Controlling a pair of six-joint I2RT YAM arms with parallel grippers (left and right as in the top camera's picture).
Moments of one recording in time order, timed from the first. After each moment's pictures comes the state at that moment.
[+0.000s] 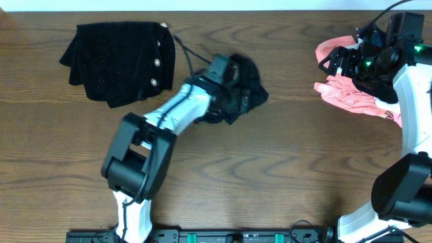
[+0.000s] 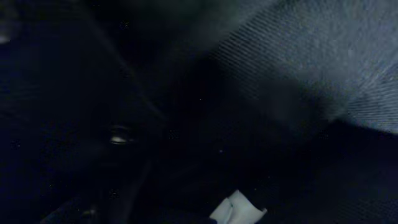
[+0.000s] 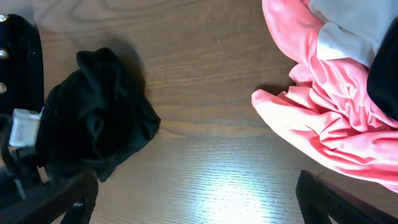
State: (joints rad) left arm -0.48 2.04 1.38 -0.48 0.31 -0.42; right arm -0.20 1.78 1.61 -0.98 -0.43 0.09
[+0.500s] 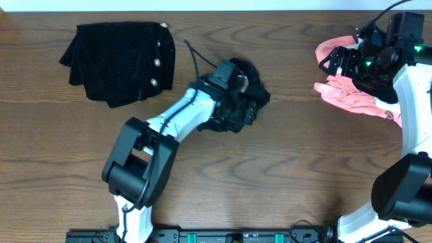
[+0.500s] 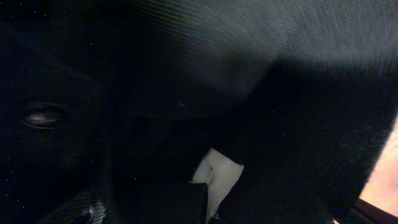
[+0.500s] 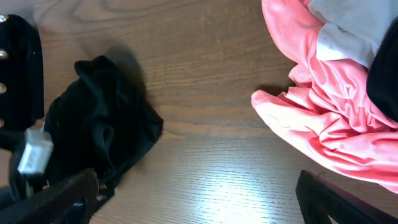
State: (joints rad) left arm -0.56 2.00 1.35 -0.53 0.31 -0.29; right arm -0.20 1.78 1.61 -0.98 -0.43 0.09
